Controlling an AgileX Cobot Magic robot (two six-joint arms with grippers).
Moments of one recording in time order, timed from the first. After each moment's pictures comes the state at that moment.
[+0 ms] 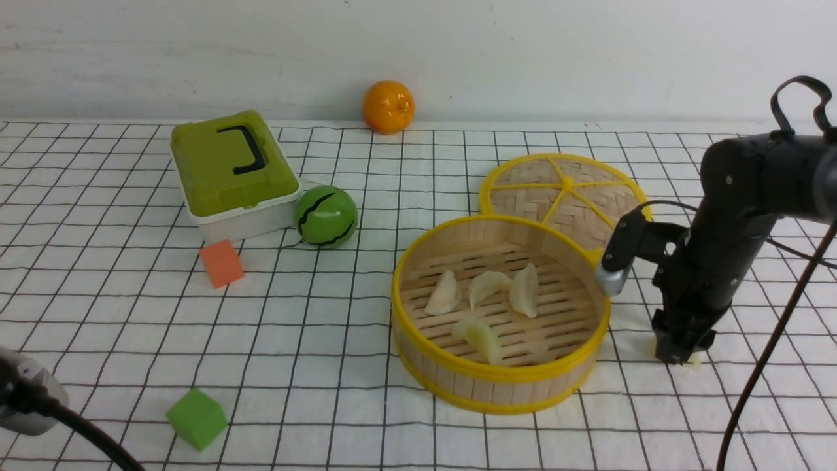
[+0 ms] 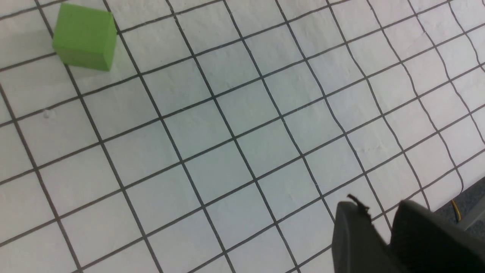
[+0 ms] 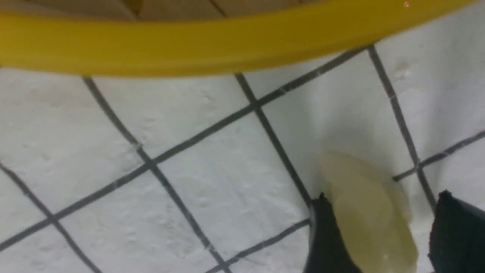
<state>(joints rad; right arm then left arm) 0.15 2.01 -1.40 0.02 0.90 -0.83 -0.58 0.65 -0.66 -0.16 0.98 -0.15</state>
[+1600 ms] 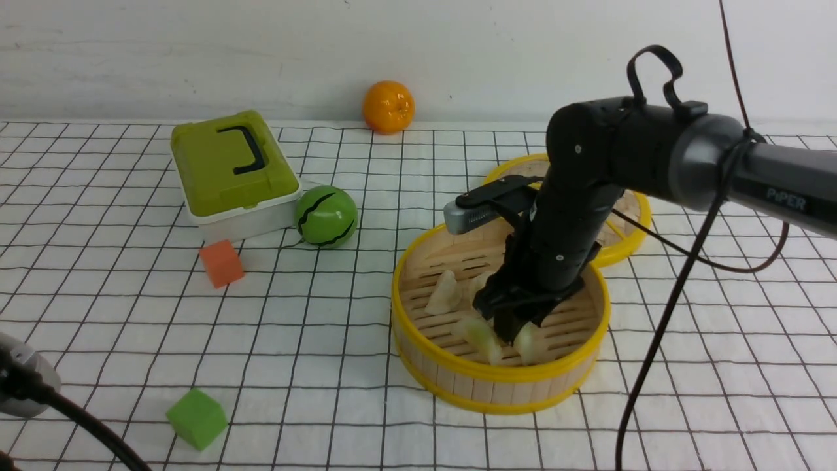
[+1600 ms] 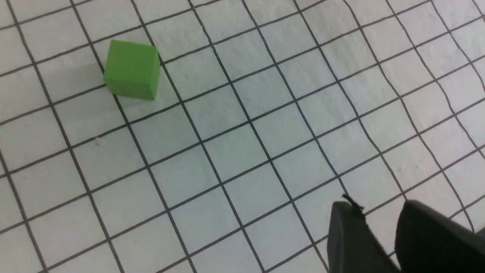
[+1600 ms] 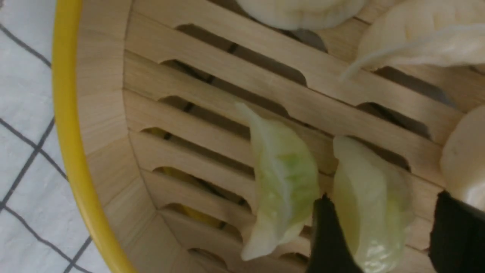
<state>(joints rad) 0.45 2.08 -1.68 0.18 1.05 -0.19 -0.58 0.65 -0.66 -0.07 0.94 -0.14</state>
